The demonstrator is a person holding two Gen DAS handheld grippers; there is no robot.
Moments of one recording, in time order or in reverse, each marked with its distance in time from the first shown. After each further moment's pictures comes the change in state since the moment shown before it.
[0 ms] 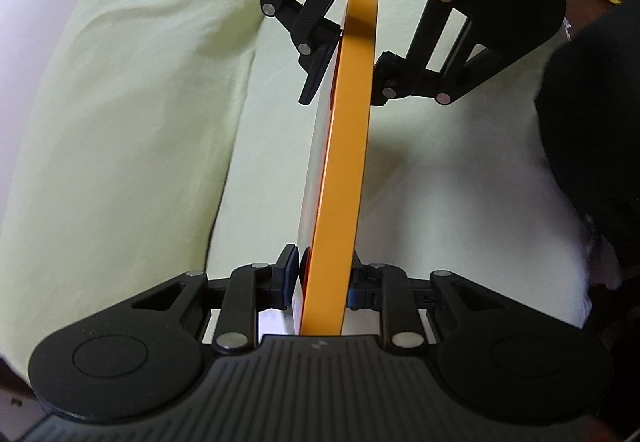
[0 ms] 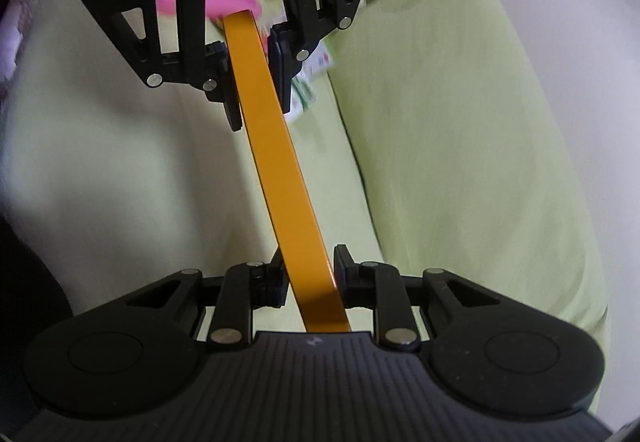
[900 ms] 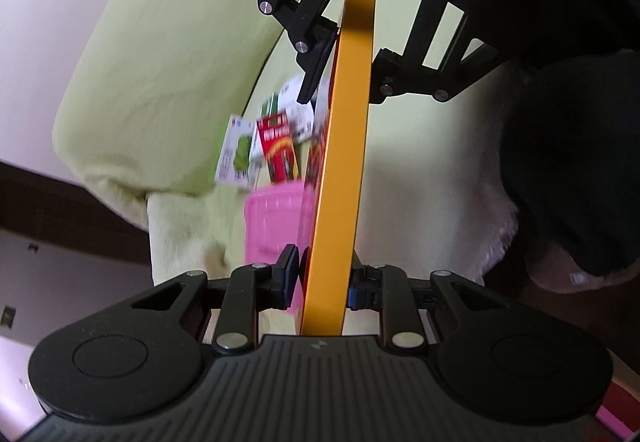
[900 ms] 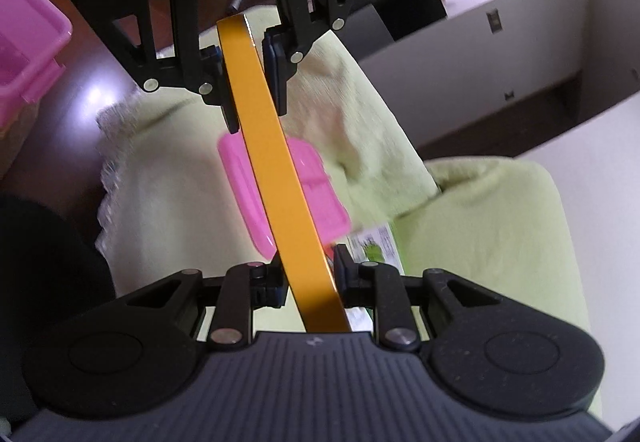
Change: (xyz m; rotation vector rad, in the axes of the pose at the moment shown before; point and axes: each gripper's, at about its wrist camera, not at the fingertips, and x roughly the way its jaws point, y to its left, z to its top) left arm -0.153 -0.049 -0.130 -0.232 0.310 0.112; right arm -0.079 0.085 0.135 -0.161 -0.351 0.143
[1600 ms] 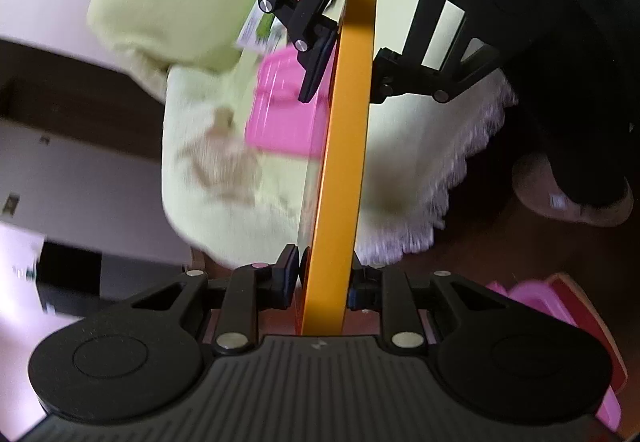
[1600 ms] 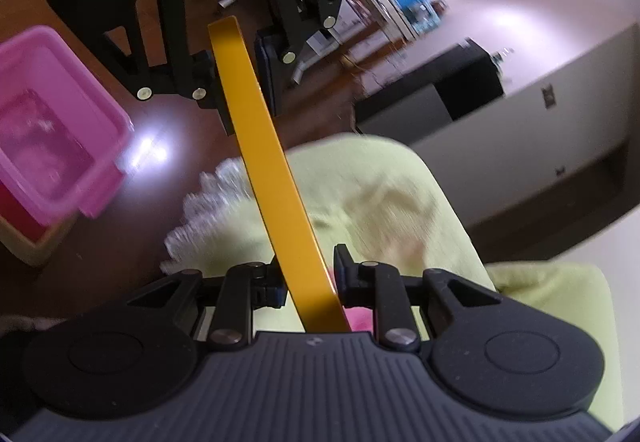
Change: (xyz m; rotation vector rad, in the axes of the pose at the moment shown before) left arm -0.055 -0.034 -0.110 -0.176 0.238 0.035; right arm 0.001 0.077 0.108 -0.075 -0.210 0.159
